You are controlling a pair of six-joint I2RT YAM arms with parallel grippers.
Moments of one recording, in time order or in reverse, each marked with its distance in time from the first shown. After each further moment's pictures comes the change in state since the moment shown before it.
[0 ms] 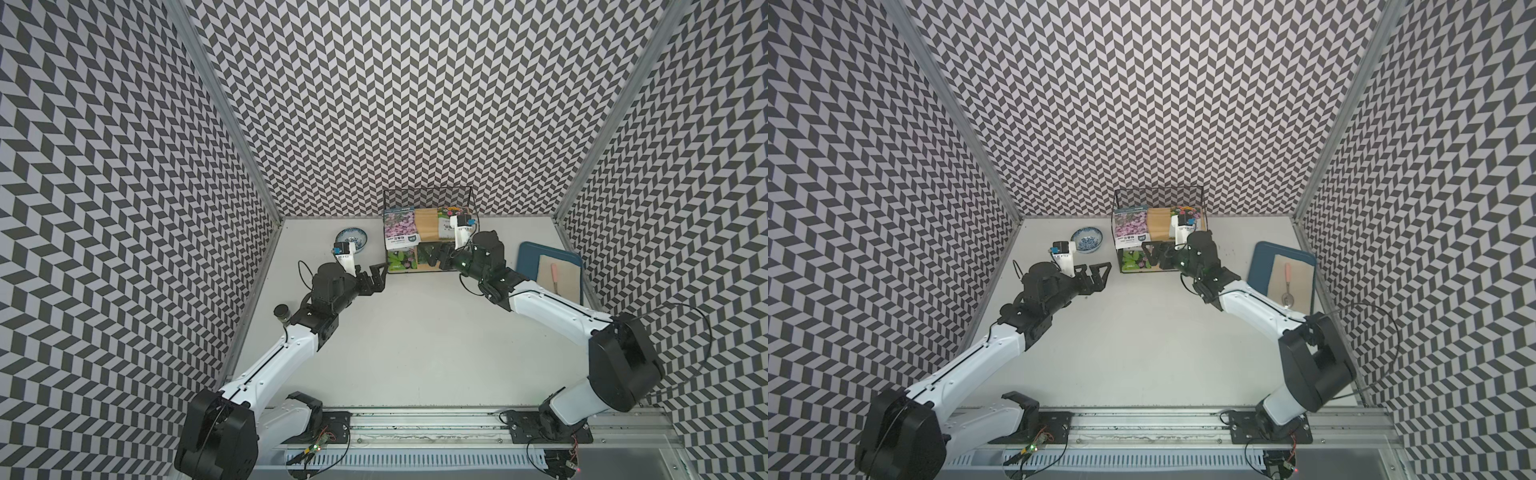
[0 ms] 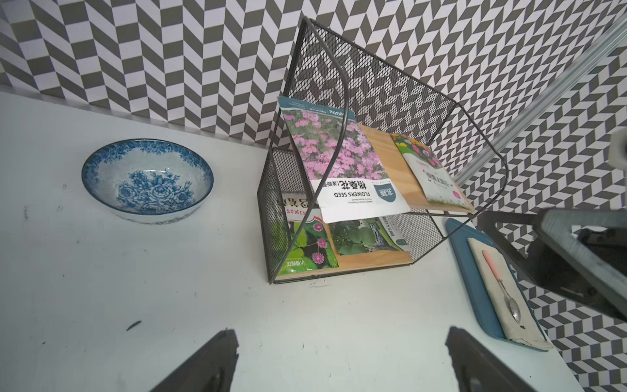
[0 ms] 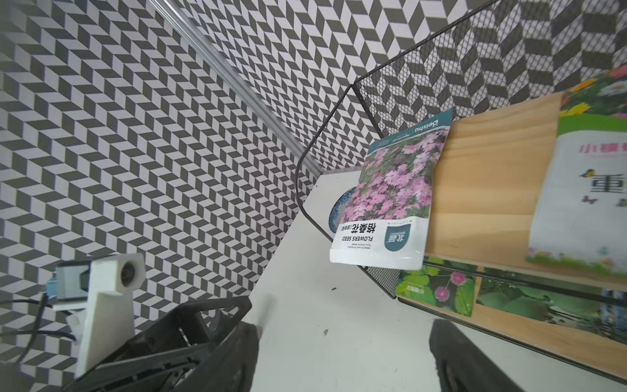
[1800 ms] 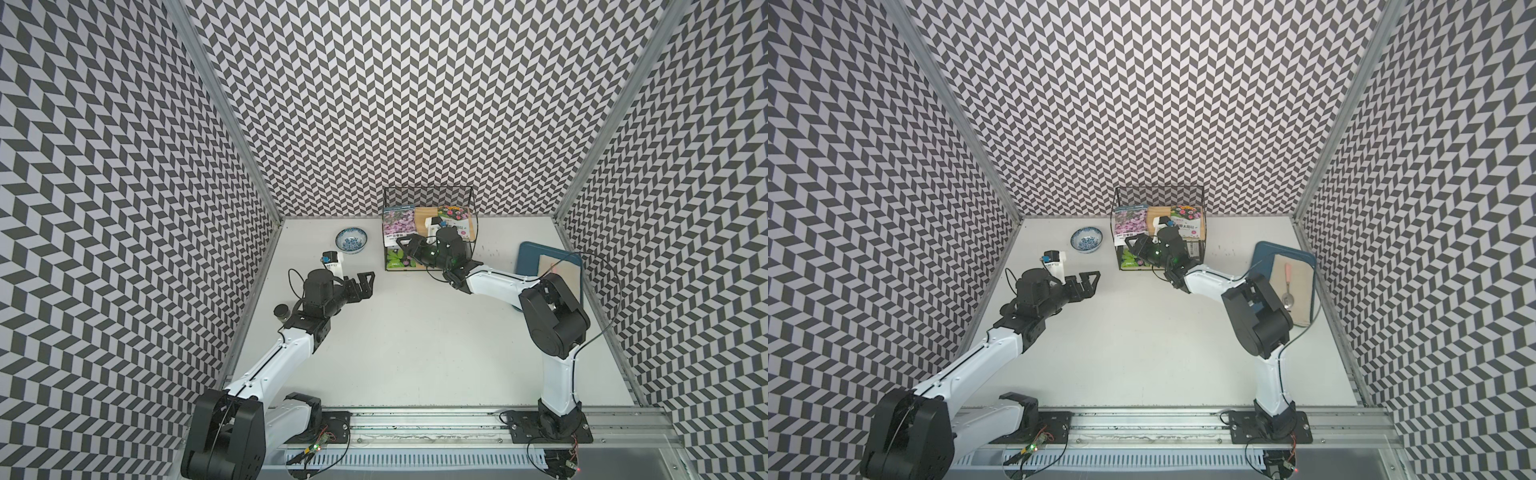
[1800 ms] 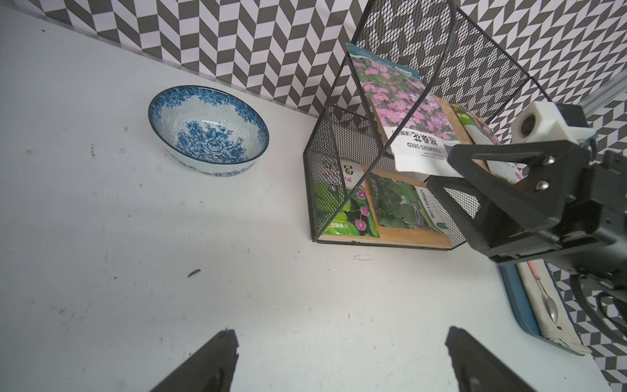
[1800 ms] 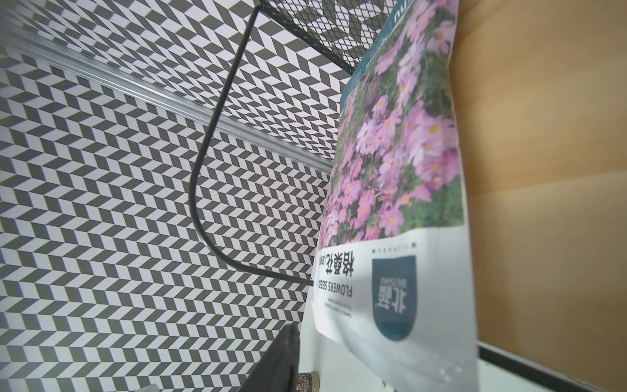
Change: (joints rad) left arm 0.132 0.013 -0.085 -0.003 0.074 0.010; right arm 0.045 0.415 0.259 0.157 0.014 0.416
